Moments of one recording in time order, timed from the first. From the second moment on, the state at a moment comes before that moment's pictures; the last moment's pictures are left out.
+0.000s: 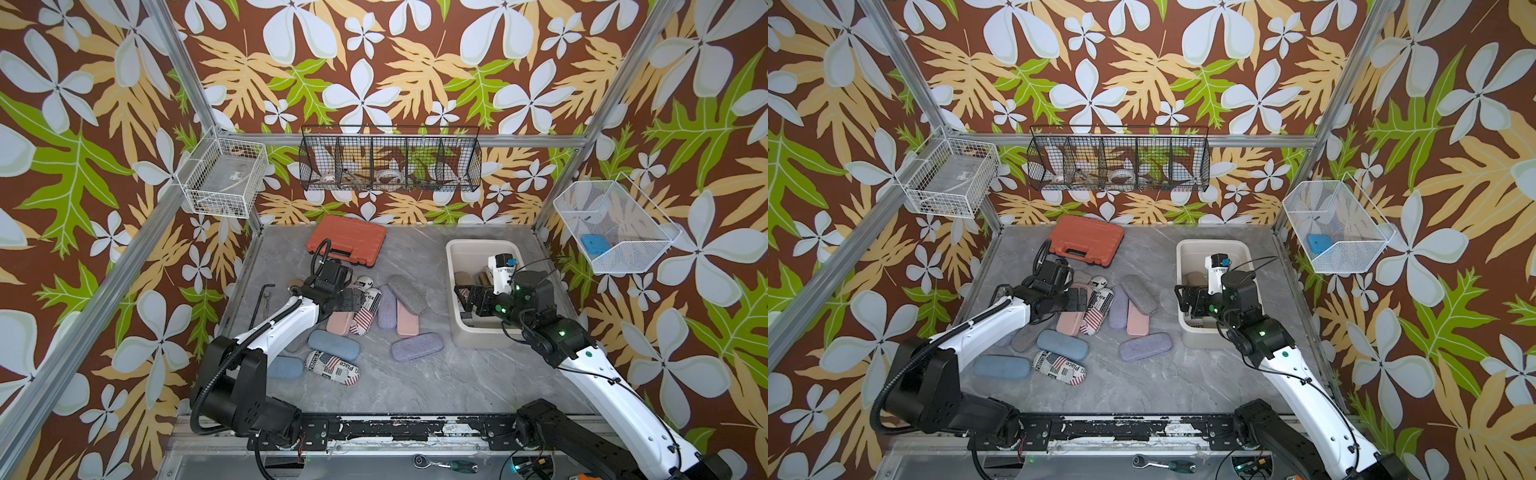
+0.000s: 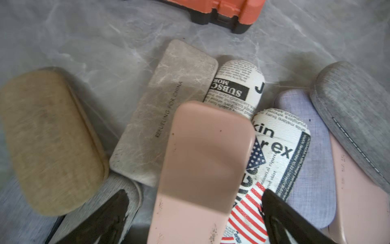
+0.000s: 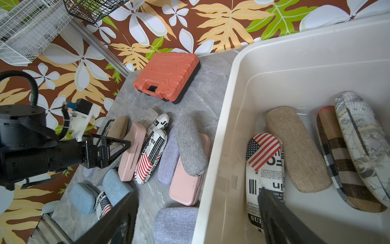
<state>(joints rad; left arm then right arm) -0.36 1.48 0.96 -0.44 -0.11 -0.30 0.37 0.91 0.87 -0.44 -0.17 0.42</state>
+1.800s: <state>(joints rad) -0.34 1.13 0.67 0.05 0.40 -0.88 0.84 1.28 1.21 -0.48 -0.11 0.40</state>
